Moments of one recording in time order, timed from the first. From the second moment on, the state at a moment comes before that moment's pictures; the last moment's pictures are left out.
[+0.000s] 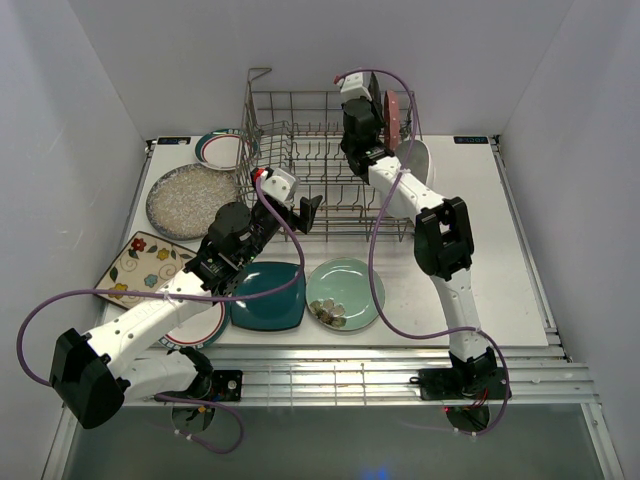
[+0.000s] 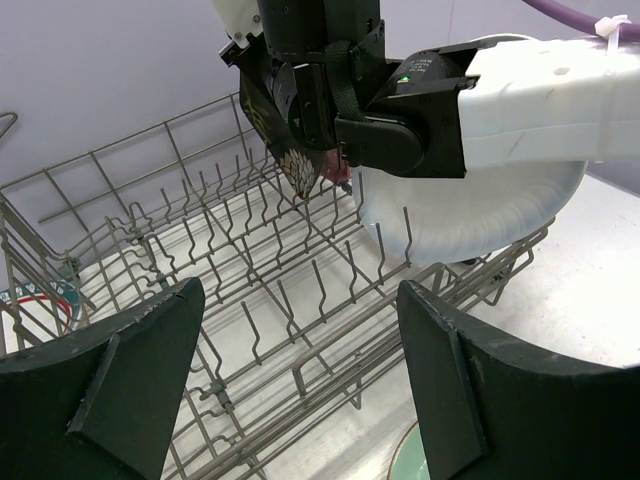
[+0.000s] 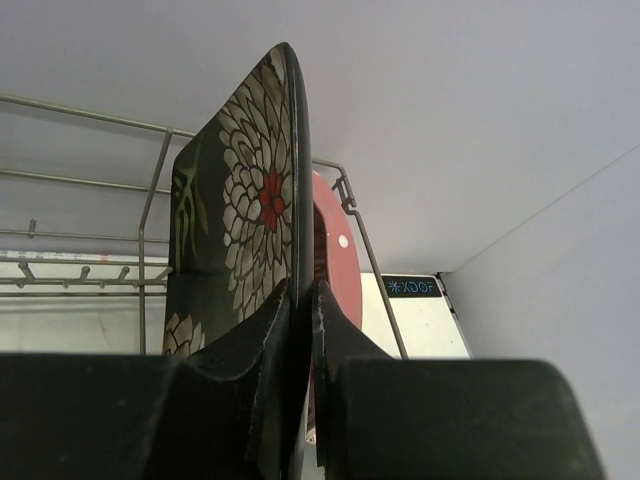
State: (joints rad) left arm -0.73 1.12 0.87 0.34 -0.11 0.13; right arm 0.53 2.32 2.10 0.25 0.79 -0.49
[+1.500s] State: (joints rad) left arm -0.73 1.12 0.87 0.32 -0.09 0.12; right arm 0.52 2.35 2.22 0.01 0.75 -0.39
